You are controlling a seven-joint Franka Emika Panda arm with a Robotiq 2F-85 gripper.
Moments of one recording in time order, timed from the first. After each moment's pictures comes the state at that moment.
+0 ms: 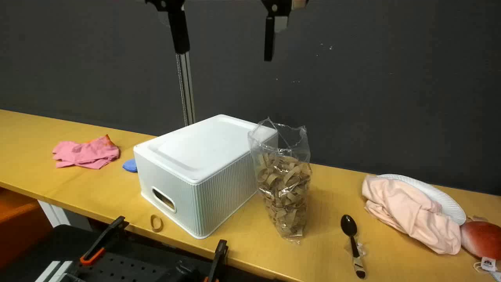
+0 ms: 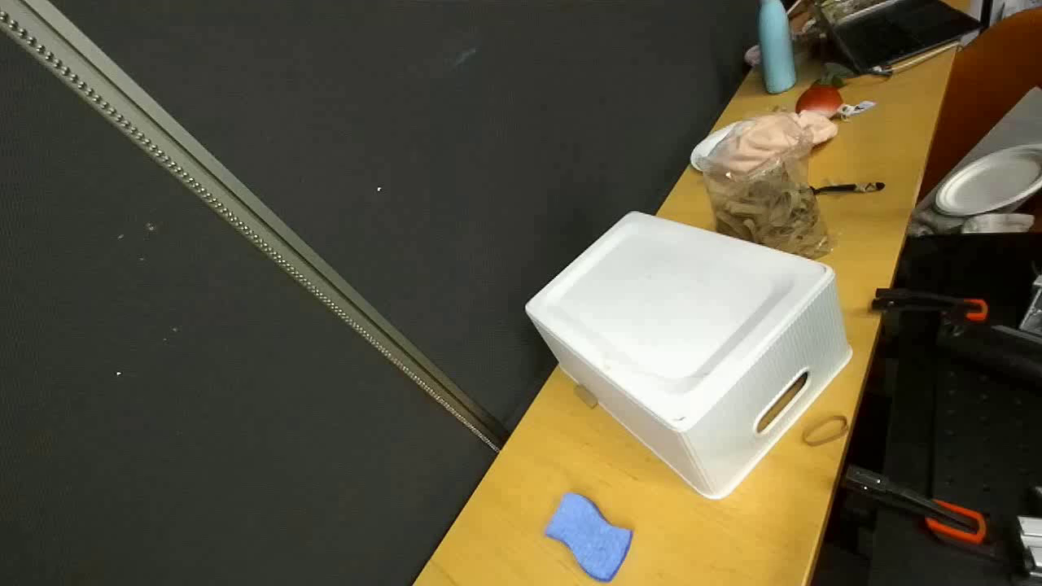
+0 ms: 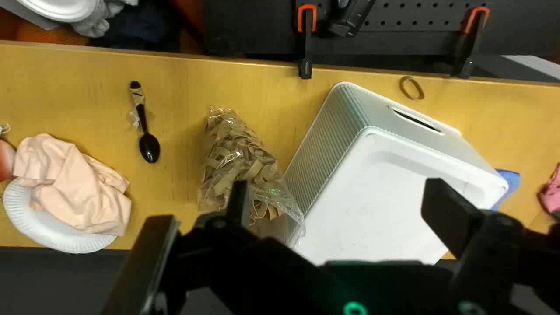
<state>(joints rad) -0.14 -0.87 -0.34 -2.59 -0.15 1.92 -0.41</state>
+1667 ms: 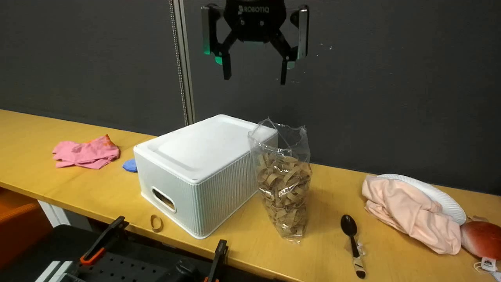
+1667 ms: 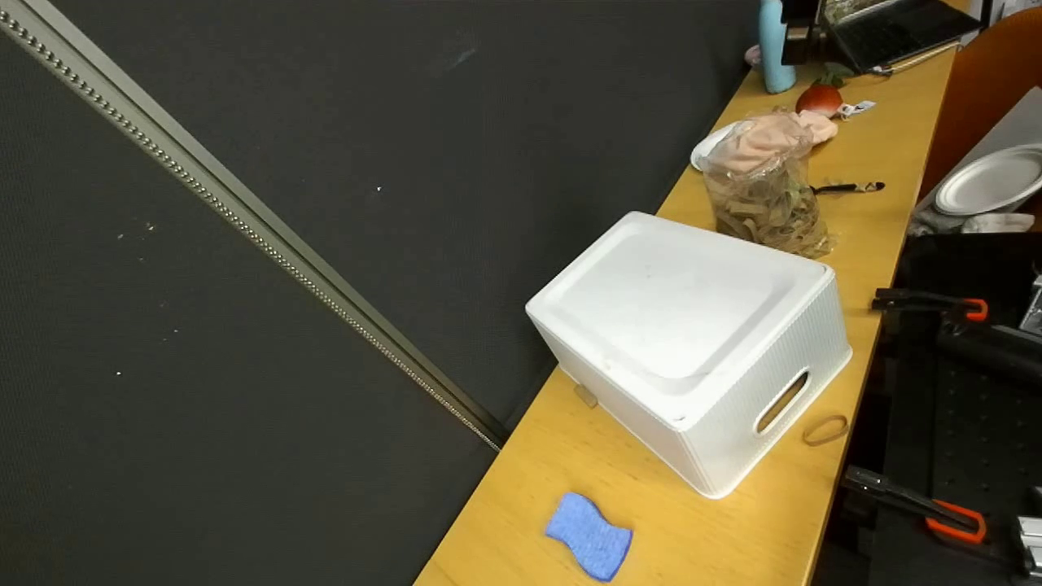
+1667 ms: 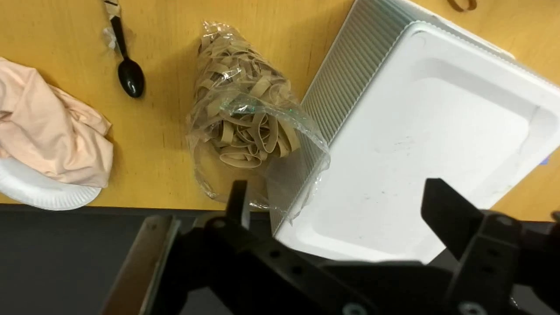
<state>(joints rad) -0.06 -0.49 -0.34 -2.49 -0.03 2.28 -0.42</state>
